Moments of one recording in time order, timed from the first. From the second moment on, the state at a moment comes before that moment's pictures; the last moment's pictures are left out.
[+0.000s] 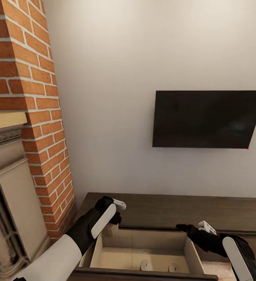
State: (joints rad) left arm -0.69 -0.11 -0.58 -0.92 0.67 1.05 0.63; right arm -0.24 -0.15 -0.23 -1.23 -0.72 0.95 0.06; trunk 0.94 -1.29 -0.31
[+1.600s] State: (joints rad) left arm -0.69 -0.11 -0.58 -0.92 0.67 1.05 0.63; right arm -0.24 -0.15 -0.24 -1.24 -0.72 0.96 0.06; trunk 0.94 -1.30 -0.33
